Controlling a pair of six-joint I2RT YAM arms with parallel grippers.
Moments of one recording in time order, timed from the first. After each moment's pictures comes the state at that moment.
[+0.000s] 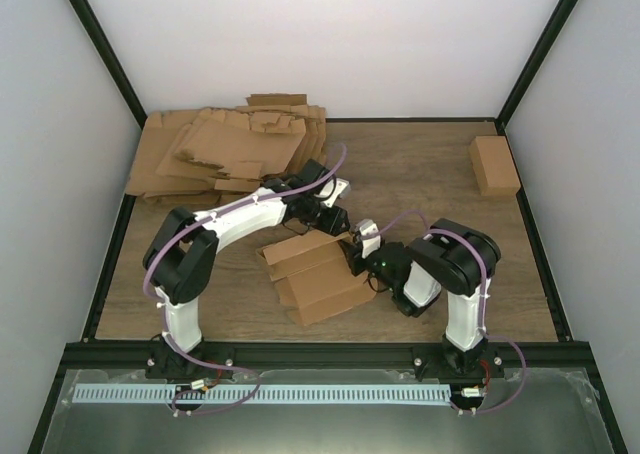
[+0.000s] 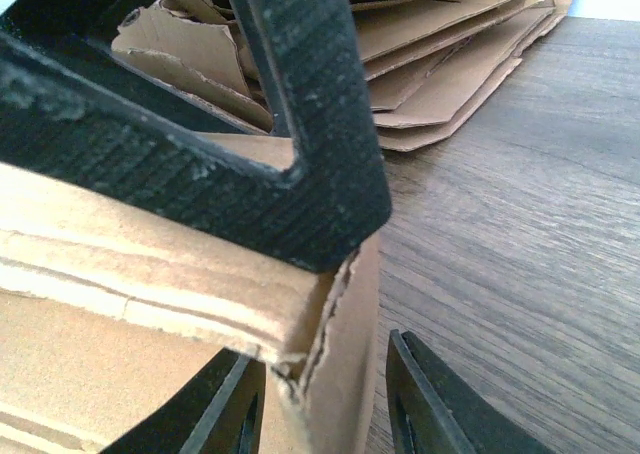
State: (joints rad) left arm -0.71 1.89 1.37 -0.50 0.32 -0.24; right arm 0.70 1.91 0.27 1.41 -0.01 0.09
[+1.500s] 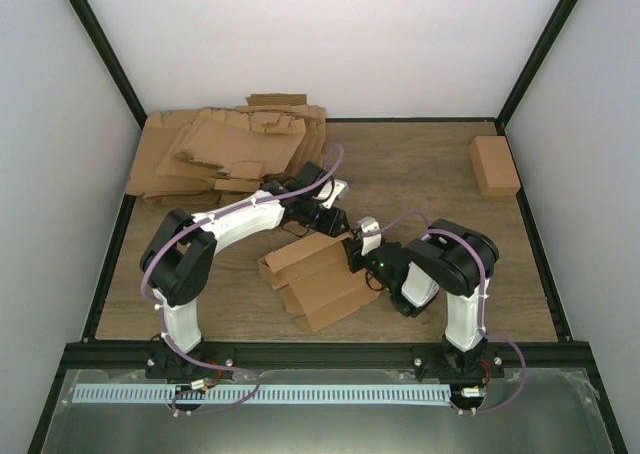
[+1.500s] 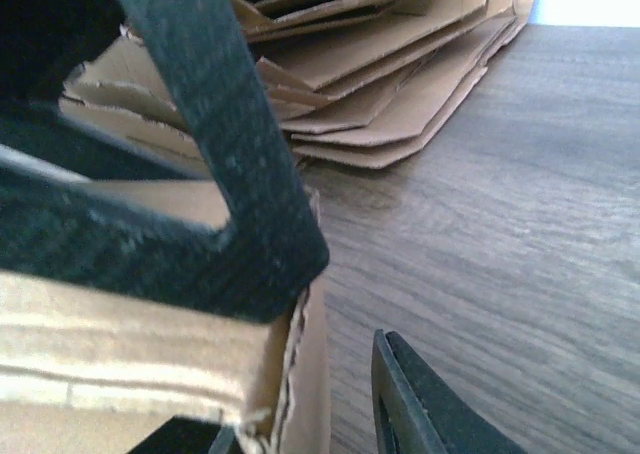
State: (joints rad) left arm -0.71 1.86 1.33 -0.46 0.33 -0.27; right arm 0.72 1.93 0.28 1.43 0.07 0.15
